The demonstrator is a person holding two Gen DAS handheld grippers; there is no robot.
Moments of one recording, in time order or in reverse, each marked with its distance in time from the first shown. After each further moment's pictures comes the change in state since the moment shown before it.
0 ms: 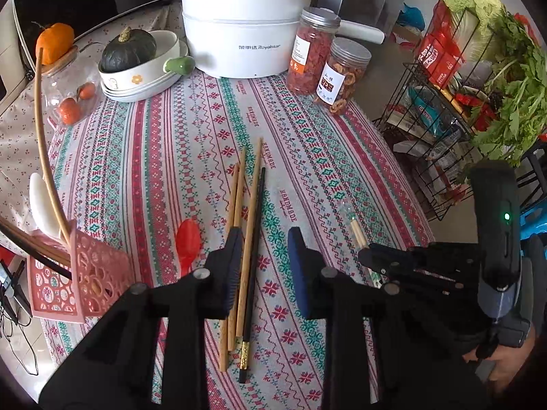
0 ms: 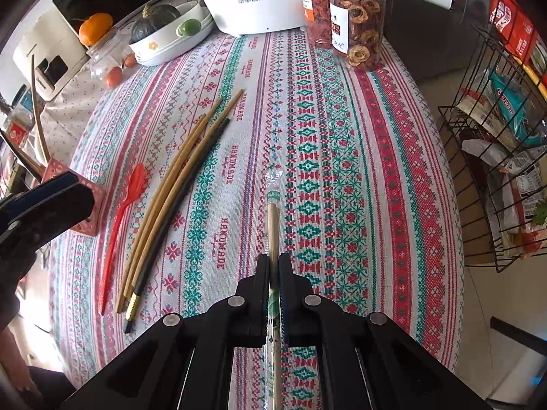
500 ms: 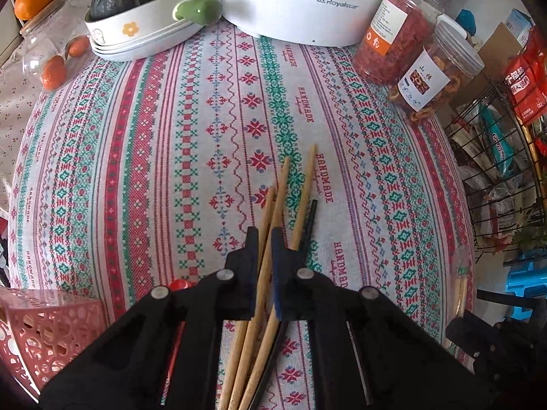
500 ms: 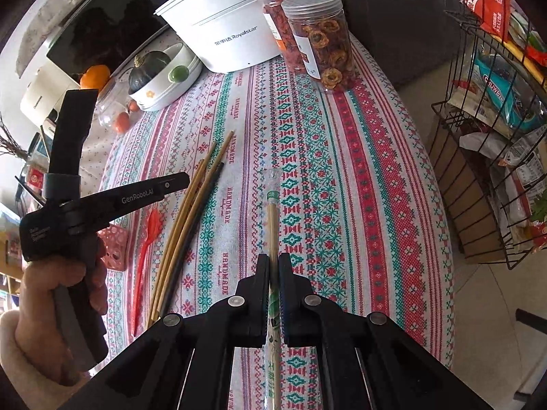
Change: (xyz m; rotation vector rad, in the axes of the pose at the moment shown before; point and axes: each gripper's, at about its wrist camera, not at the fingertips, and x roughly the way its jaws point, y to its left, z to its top) left arm 0.094 0.025 0.038 -0.142 0.140 0.094; right arm -0.023 -0.036 0.017 0.106 -0.052 0.119
